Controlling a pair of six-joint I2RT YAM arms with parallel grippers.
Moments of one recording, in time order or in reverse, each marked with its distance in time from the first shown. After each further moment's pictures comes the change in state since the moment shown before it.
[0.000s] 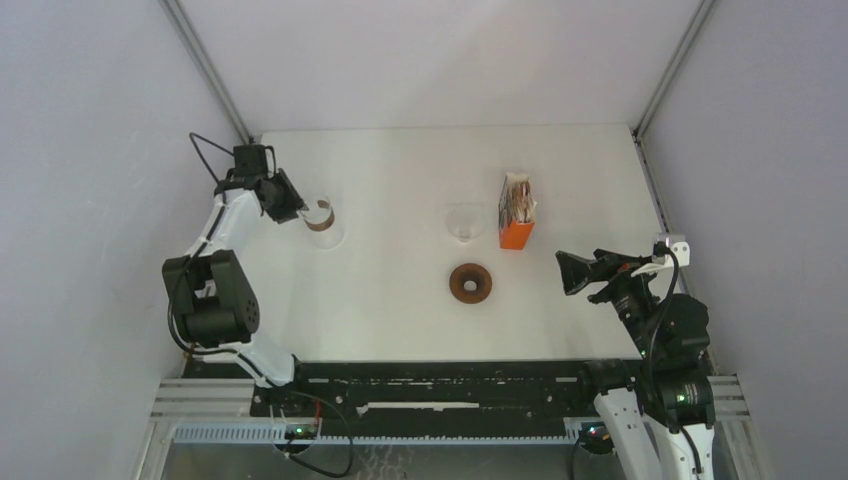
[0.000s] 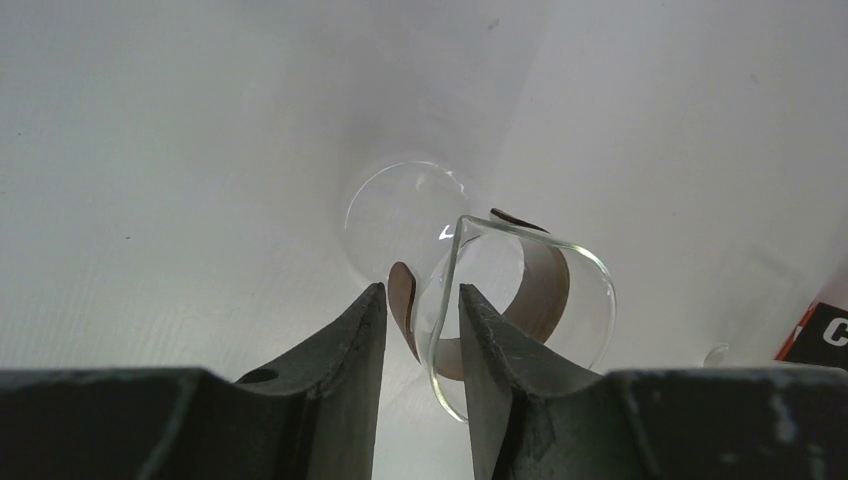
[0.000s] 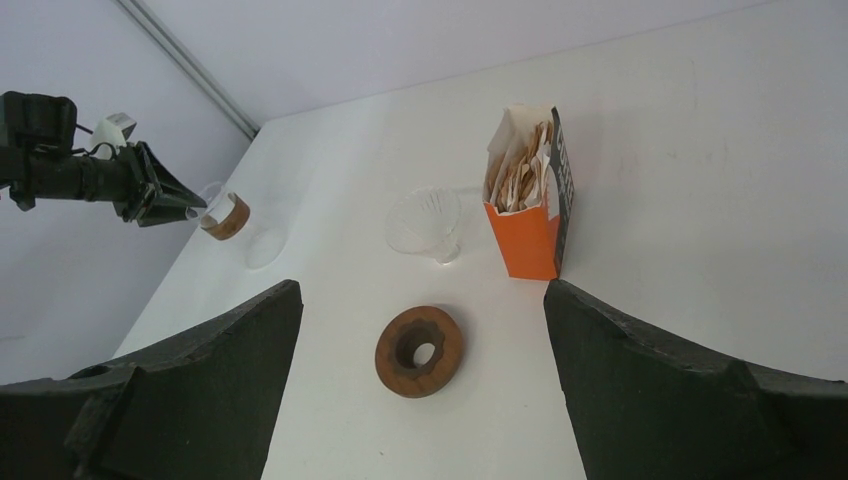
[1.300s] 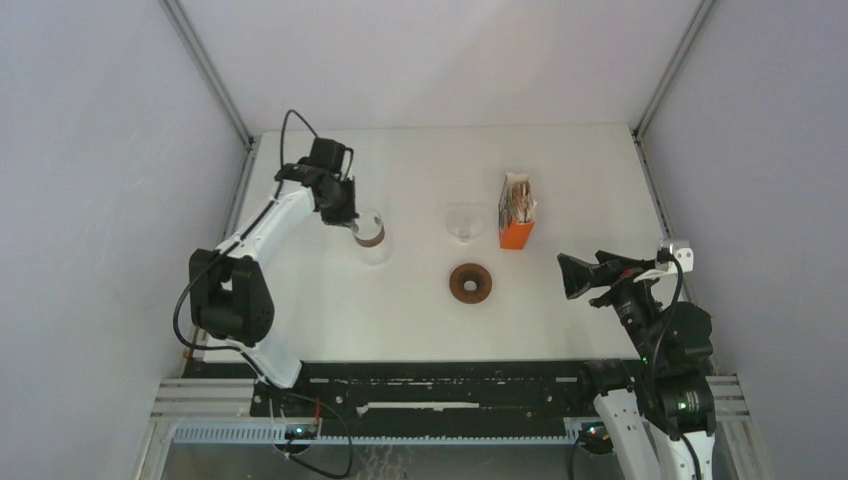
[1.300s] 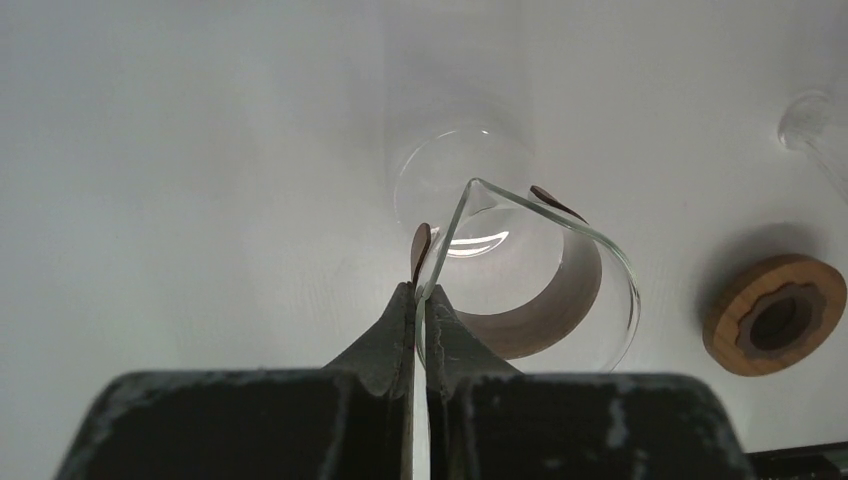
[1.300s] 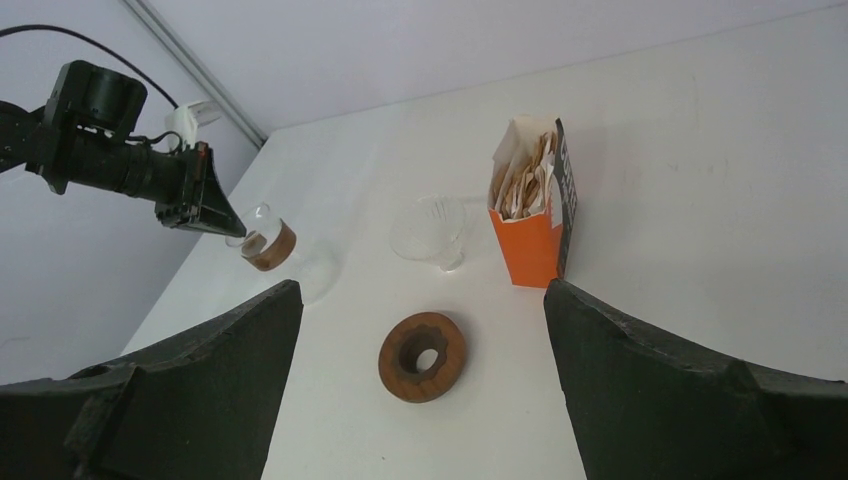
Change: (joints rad) left arm -0.361 0.029 0.111 -0.243 -0.086 0.174; right arm 0.001 -0.039 -0.003 0.000 0.000 0.000
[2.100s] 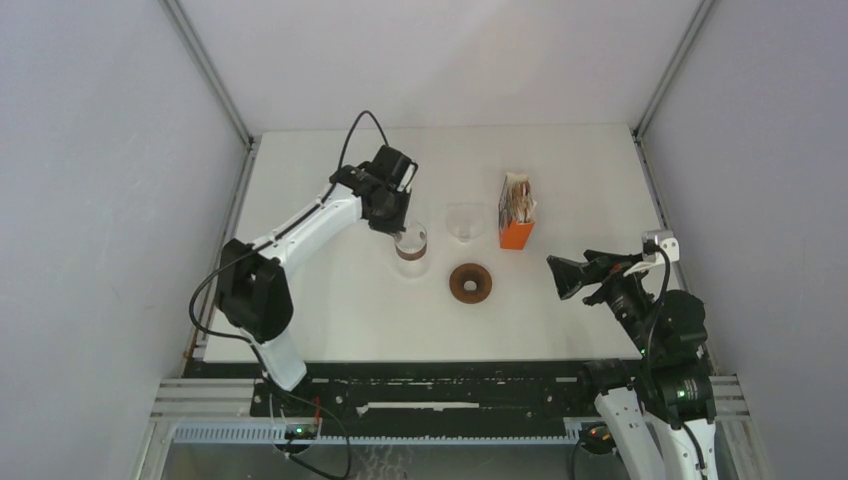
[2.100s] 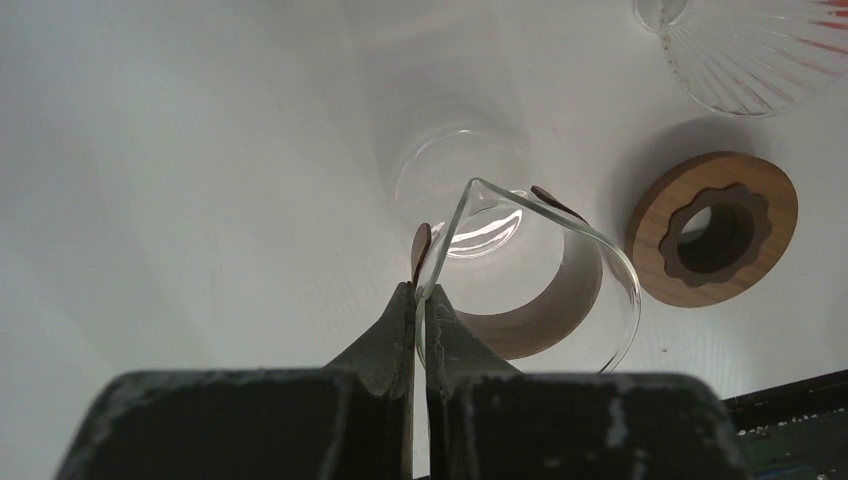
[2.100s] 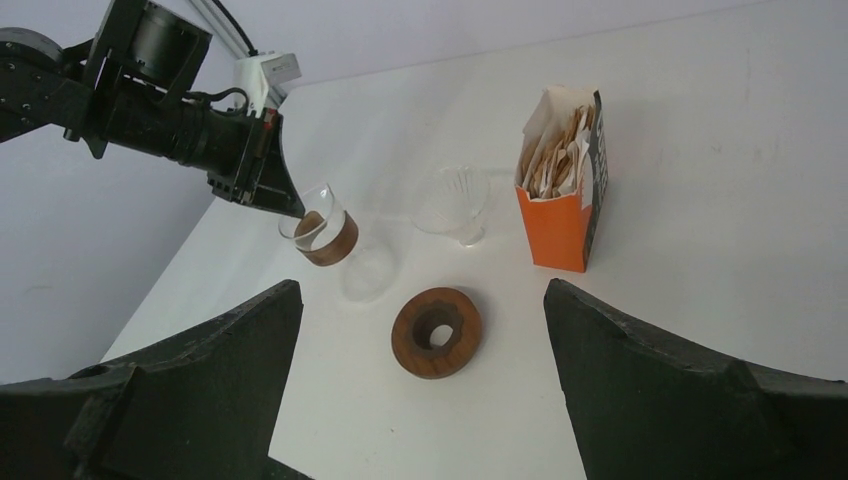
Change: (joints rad) left arm -0.335 0.079 0.122 -0.063 -0.090 0.000; right arm 0.040 0.054 -0.002 0.006 -0.053 -0.016
